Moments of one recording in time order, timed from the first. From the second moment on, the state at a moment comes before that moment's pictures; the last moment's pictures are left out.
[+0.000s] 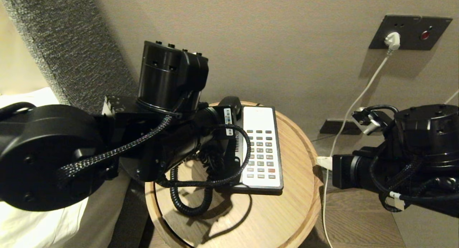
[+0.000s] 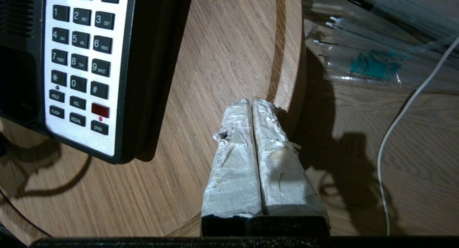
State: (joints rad) left arm -0.88 1.66 -1.21 -0.12 0.49 -0.40; right arm 0.60 1.45 -0.68 -0.26 -0.14 0.34
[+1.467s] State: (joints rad) left arm -0.92 1.72 -1.17 -0.10 0.50 -0.45; right arm 0.58 1.52 -0.66 -0.36 -0.14 0.33
